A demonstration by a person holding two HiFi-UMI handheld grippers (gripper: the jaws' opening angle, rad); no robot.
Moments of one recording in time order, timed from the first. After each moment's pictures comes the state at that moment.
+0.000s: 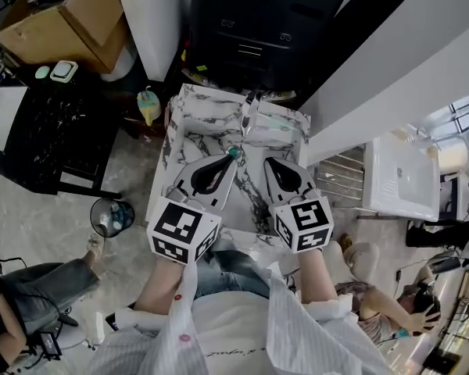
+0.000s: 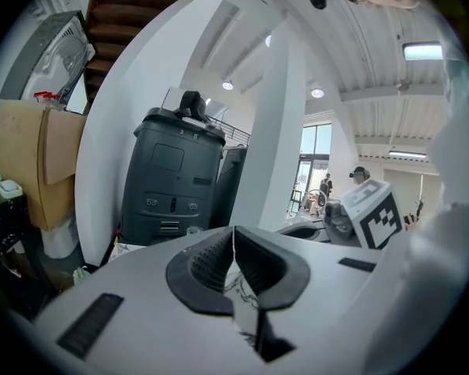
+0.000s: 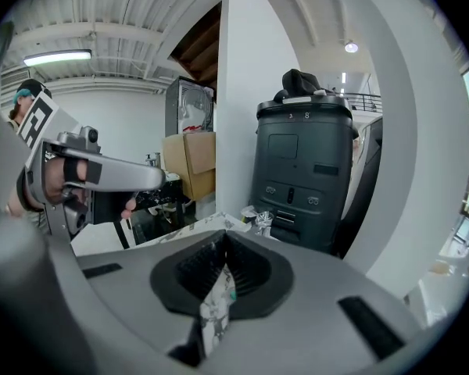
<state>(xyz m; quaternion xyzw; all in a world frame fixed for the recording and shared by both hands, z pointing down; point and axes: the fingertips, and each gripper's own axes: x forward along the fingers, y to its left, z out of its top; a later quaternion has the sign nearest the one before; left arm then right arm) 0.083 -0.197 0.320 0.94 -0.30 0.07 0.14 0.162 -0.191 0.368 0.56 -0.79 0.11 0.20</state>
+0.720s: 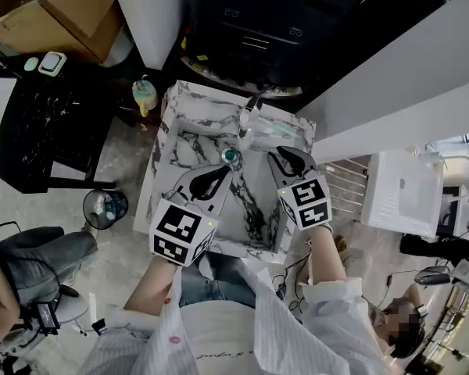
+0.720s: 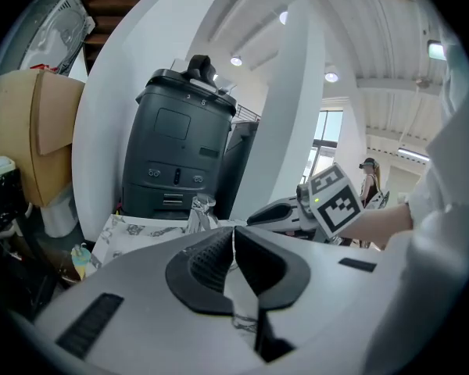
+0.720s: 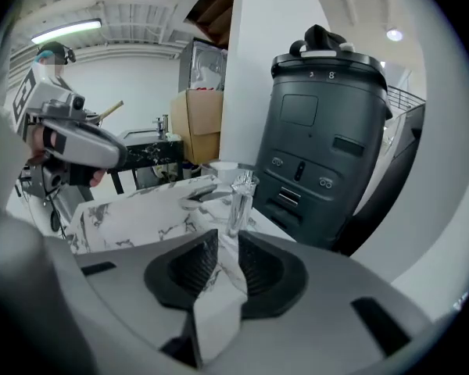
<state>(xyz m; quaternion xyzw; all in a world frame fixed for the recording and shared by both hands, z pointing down) 0.107 -0.230 0.394 0.92 -0.30 0.14 0.19 0.219 -0.260 0.454 0.49 -0.80 0.12 0.32</state>
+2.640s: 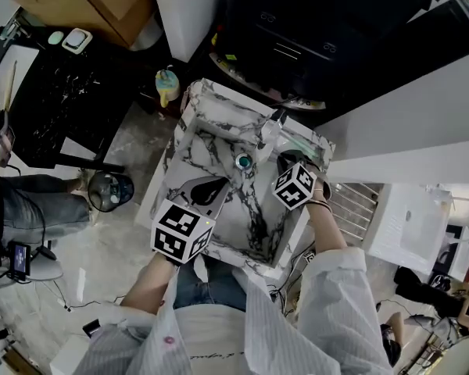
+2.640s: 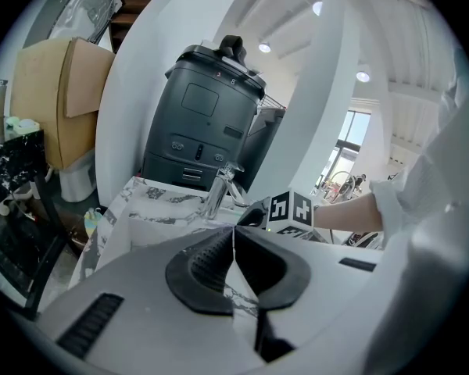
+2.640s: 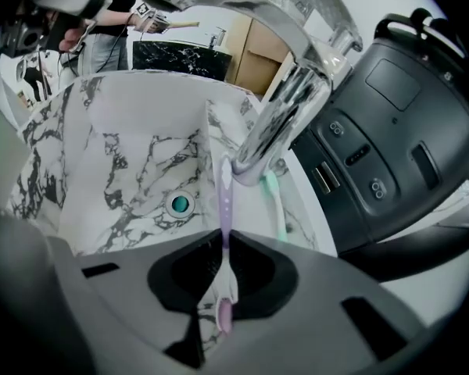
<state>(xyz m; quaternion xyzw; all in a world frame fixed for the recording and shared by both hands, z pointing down) 0.083 -0.231 0.449 0.88 -0.34 0.18 0.28 0.241 -0.304 0.597 0.32 -0.74 0.02 0.58</state>
